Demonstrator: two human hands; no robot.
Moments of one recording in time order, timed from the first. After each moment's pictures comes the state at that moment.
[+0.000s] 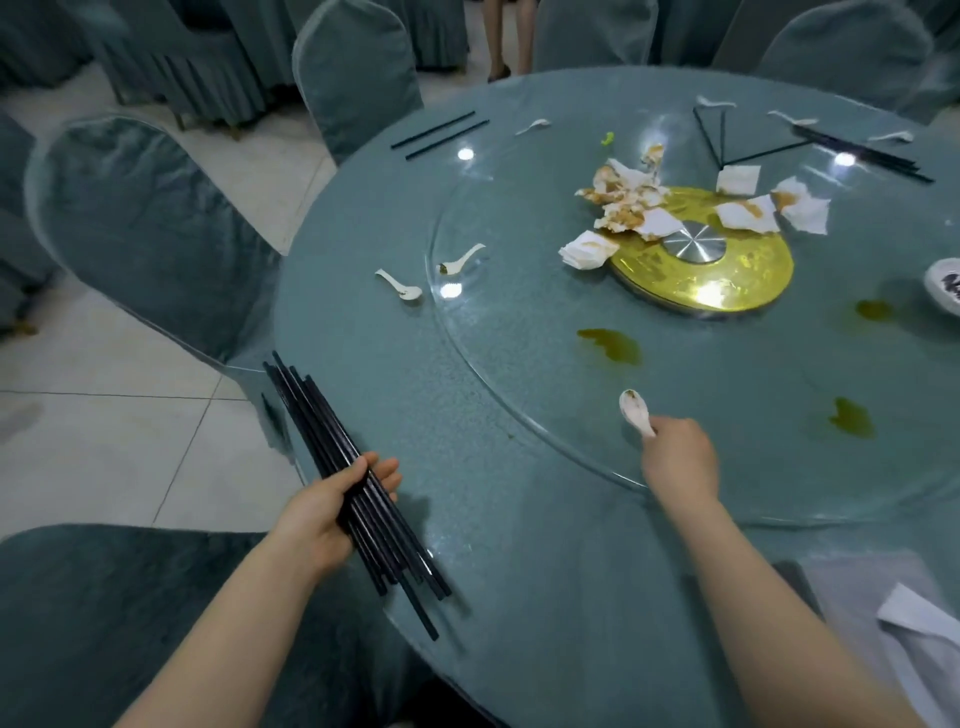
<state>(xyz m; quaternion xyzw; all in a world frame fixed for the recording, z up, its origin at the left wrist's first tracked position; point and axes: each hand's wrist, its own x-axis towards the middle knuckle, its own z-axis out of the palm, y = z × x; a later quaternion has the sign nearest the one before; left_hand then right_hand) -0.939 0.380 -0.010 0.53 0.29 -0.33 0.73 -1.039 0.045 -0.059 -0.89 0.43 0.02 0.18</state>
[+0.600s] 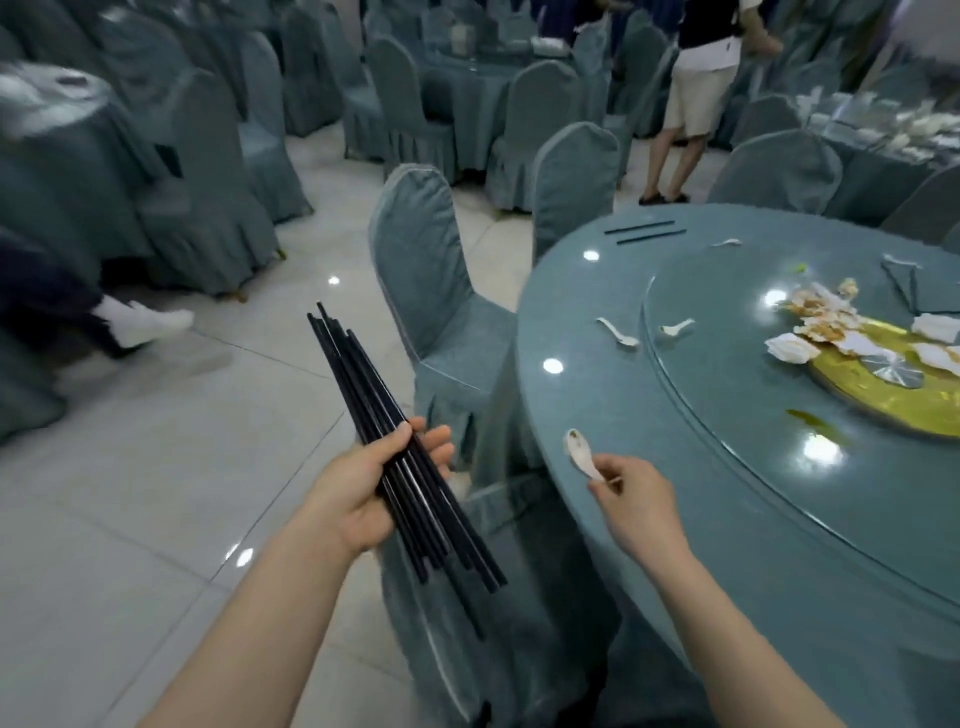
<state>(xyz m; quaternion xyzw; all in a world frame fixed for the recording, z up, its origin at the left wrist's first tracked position) -0.996 0.661 0.083 0.41 0.18 -0.22 0.87 -1.025 0.397 0.020 -0.93 0.13 -0.04 0.33</state>
